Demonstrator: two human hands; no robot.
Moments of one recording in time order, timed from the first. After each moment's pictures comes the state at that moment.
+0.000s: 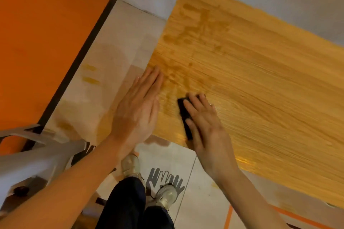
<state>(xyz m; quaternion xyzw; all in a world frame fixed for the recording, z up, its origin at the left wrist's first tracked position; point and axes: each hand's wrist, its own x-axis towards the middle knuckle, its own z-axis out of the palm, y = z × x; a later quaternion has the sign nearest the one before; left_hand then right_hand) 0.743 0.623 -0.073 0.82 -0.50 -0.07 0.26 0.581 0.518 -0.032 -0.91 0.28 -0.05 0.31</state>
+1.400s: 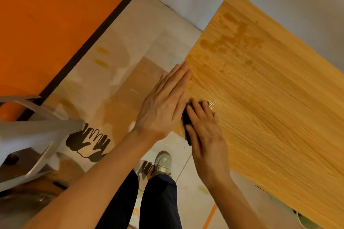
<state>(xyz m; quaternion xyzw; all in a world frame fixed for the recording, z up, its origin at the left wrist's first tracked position) 0.743 0.628 -0.065 0.83 -0.43 -0.11 0.34 0.606 0.553 -0.036 -0.92 0.24 -0.04 0.31</state>
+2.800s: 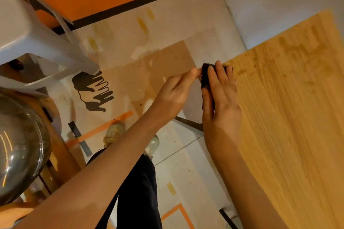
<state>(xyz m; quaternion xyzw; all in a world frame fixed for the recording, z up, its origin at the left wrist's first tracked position) 0.691 0.693 -0.079 0.60 0.03 -0.31 0.74 0.639 0.582 -0.054 -0.96 0.07 -0.05 0.25</state>
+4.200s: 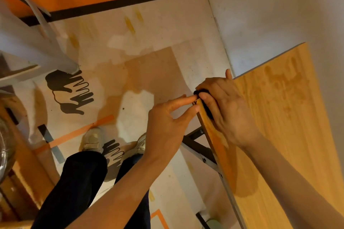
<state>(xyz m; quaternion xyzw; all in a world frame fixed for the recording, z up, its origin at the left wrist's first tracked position) 0.676 0.683 -0.067 0.64 0.16 -0.20 0.72 0.710 0.529 -0.032 -0.97 -0.16 0.11 0.14</state>
